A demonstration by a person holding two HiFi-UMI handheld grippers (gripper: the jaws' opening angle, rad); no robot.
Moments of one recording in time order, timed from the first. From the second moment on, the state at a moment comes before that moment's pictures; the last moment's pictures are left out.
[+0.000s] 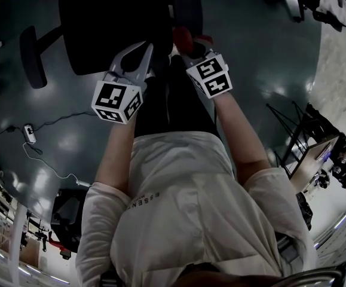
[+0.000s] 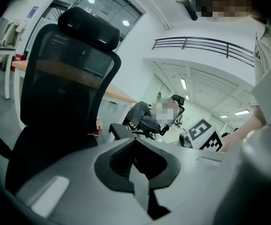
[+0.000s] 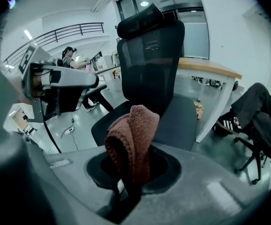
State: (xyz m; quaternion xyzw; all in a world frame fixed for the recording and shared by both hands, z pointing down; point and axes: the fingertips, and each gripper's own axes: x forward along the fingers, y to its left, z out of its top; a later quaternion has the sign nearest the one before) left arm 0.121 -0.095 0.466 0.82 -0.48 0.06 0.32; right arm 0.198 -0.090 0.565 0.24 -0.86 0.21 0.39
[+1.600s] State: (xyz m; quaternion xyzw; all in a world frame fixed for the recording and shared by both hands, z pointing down) left arm 0.109 -0.199 0.508 0.74 -0.56 0.05 0.38; right arm 0.133 -0.320 0.599 0.08 -0.88 0.21 0.41
